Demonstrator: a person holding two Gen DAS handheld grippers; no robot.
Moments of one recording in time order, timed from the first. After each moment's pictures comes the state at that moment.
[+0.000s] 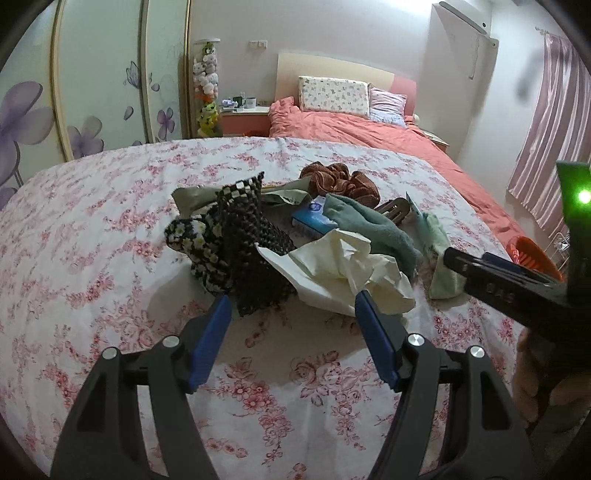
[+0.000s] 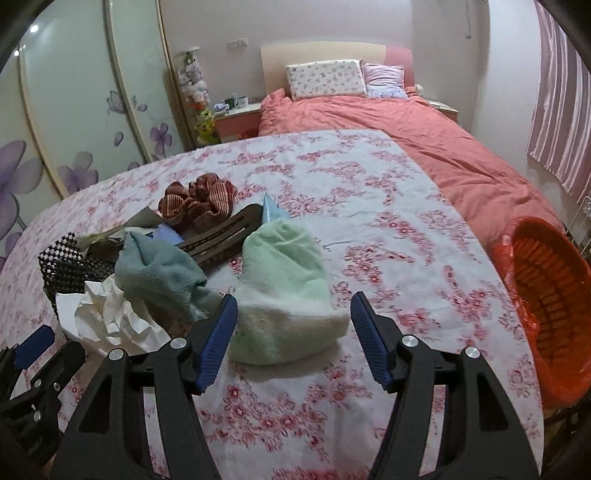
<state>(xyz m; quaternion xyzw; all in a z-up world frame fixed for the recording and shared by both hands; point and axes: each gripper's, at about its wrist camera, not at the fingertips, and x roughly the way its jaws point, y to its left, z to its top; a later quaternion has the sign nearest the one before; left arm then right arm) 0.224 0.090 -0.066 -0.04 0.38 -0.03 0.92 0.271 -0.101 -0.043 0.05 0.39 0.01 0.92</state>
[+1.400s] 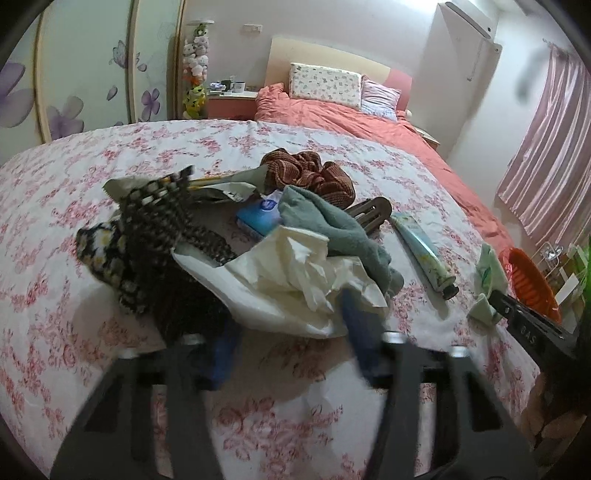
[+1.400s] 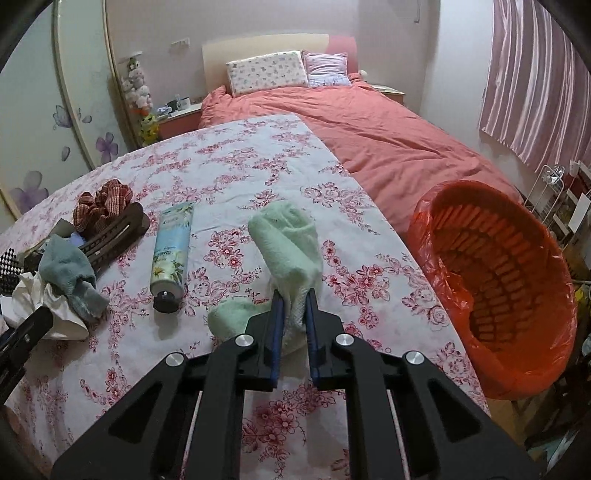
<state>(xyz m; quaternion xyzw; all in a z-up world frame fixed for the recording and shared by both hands) 0.267 0.051 -0.082 -0.07 0.40 -0.06 0.91 0.260 -0.177 -0.061 0.07 0.40 -0.09 0.91</state>
